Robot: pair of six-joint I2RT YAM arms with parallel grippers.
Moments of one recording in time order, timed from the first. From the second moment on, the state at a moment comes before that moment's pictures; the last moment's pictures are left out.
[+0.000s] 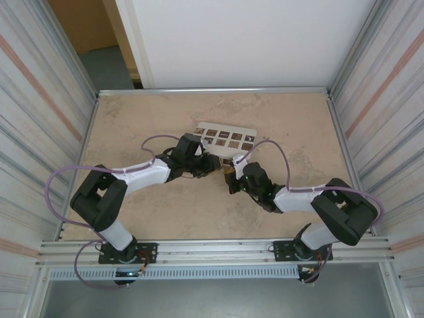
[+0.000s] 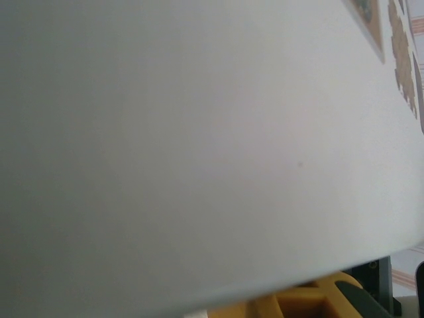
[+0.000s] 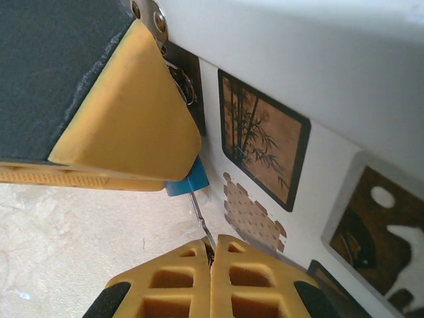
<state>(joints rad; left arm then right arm) -0.68 1.63 0.92 -0.03 0.40 -0.99 0.77 1.46 0.43 0.54 0.02 0.25</state>
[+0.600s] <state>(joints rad) -0.68 1.63 0.92 0.01 0.41 -1.00 0.71 1.46 0.43 0.59 -0.08 0.30</state>
